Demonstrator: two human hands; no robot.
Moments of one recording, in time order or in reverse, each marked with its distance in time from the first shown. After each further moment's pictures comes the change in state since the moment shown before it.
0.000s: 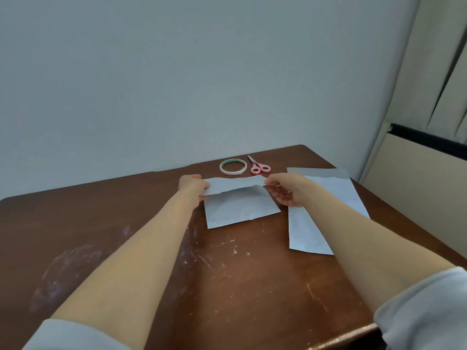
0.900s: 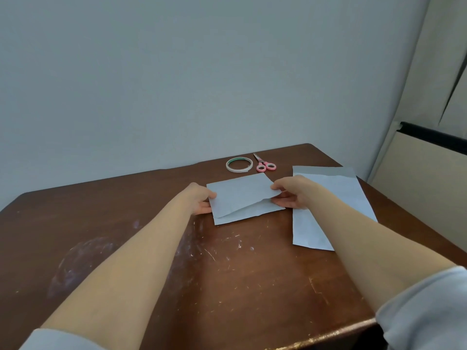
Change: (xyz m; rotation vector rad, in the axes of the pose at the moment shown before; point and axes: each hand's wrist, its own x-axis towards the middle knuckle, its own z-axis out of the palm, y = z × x) left_hand -0.027 -0.009 -0.015 0.169 -0.157 -0.143; right_hand -0.004 0.008 0.001 0.001 0.006 0.042
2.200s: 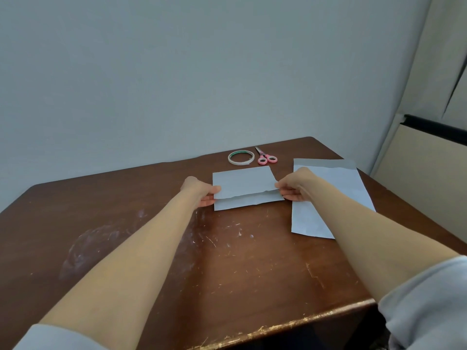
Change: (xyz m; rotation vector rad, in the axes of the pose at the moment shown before) left_hand -0.012 -0.010 -0.002 0.050 0.103 0.080; right_hand -0.006 0.005 -0.004 -0.156 0.072 -0.041
